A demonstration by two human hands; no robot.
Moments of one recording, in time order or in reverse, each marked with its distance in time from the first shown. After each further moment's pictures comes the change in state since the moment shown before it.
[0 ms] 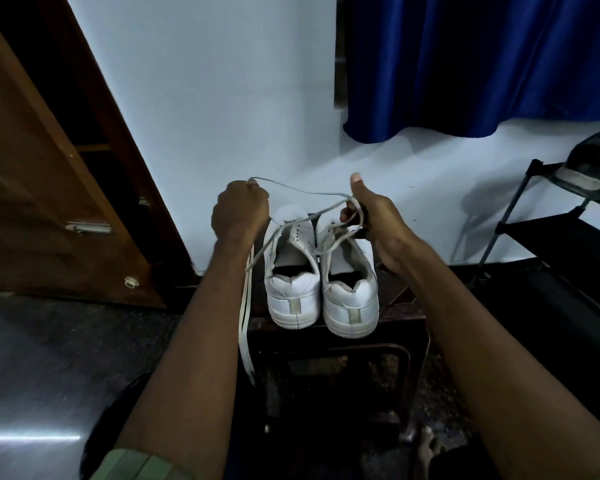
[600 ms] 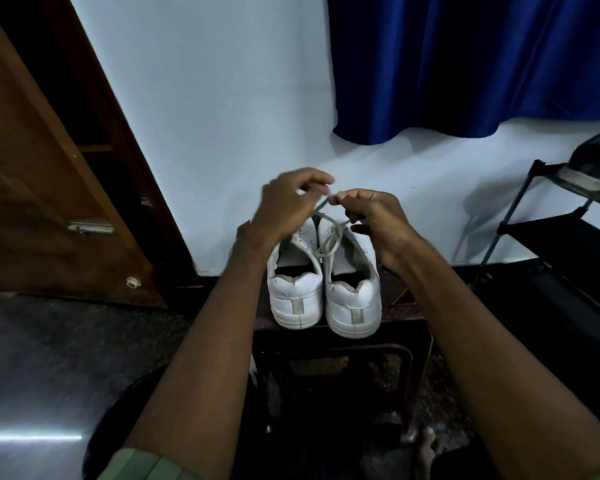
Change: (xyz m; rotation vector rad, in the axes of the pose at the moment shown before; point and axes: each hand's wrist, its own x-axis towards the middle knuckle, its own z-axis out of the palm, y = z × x) left_hand -0.033 0.025 0.018 -0.020 -0.330 0.520; right_hand -0.007 -0.005 0.007 0.040 -0.044 -0.118
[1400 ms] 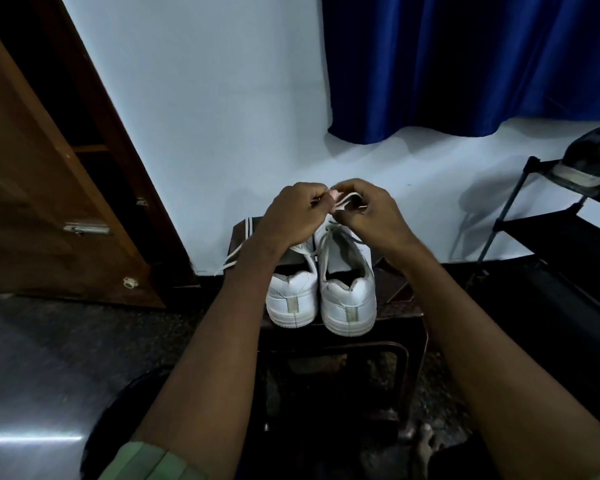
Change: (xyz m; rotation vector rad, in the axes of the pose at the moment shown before) left_hand 0.005 -0.006 0.025 0.163 -0.083 0.079; right_hand 0.007 0.013 -0.011 -0.492 0.055 -0.277
